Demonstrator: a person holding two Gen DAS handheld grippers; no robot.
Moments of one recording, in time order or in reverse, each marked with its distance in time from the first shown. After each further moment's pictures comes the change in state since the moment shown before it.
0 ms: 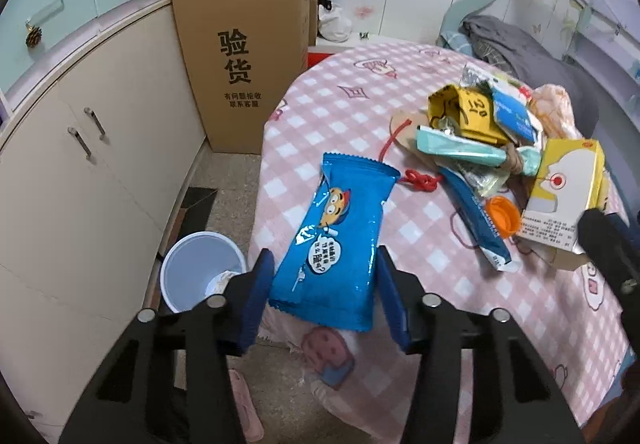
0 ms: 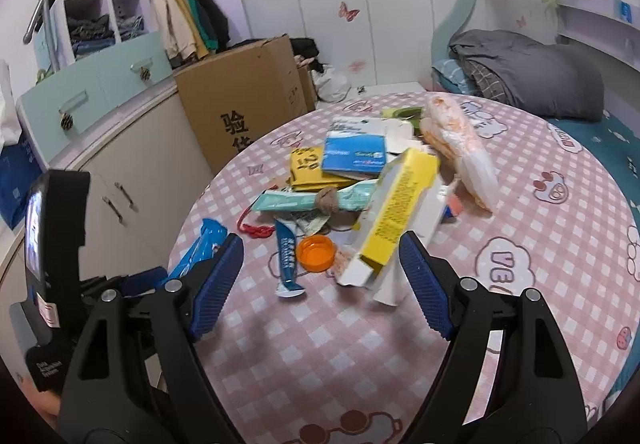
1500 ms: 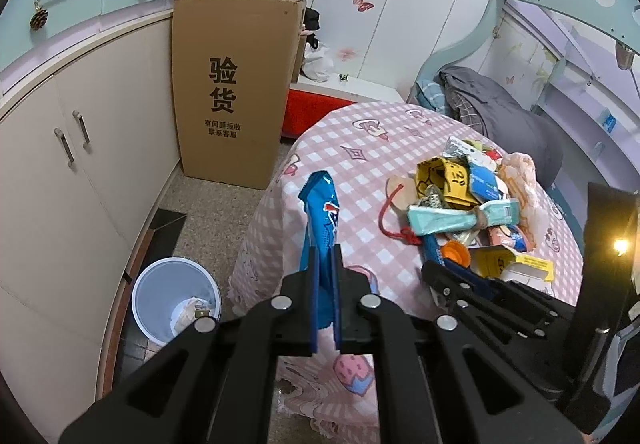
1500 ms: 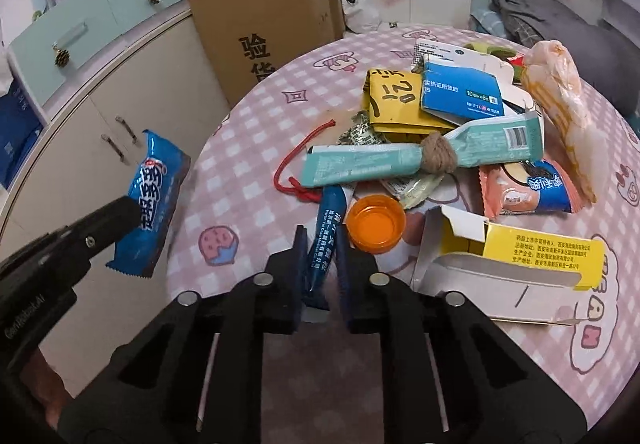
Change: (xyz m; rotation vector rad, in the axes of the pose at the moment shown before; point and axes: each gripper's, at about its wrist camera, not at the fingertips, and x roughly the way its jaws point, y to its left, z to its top) left arm -0.030 0.041 0.011 -0.077 -0.128 -0.158; right arm 0.072 0.040 -0.002 -0.061 0.256 0.065
